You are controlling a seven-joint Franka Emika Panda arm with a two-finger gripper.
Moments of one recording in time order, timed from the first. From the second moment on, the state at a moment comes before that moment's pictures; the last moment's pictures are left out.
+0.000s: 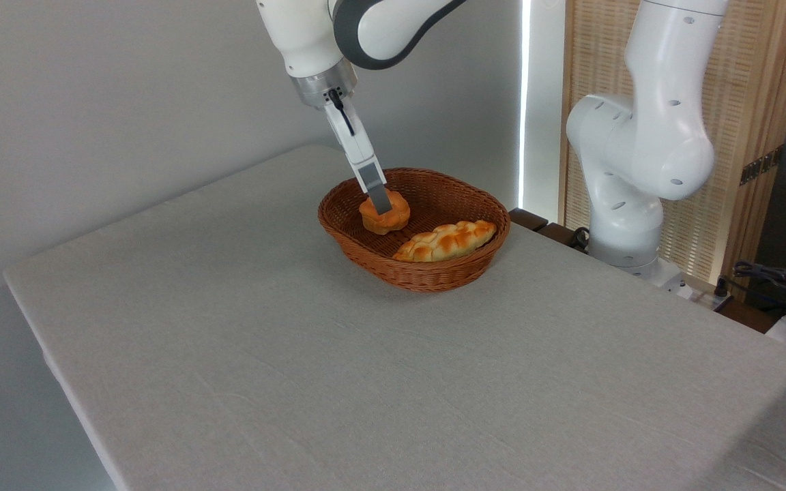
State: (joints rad) arm -0.30 -0.30 -0.30 -2.25 -0.27 1.74 0.69
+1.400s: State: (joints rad) arm -0.30 -0.28 -0.34 -2.33 -0.28 1.84 0.69
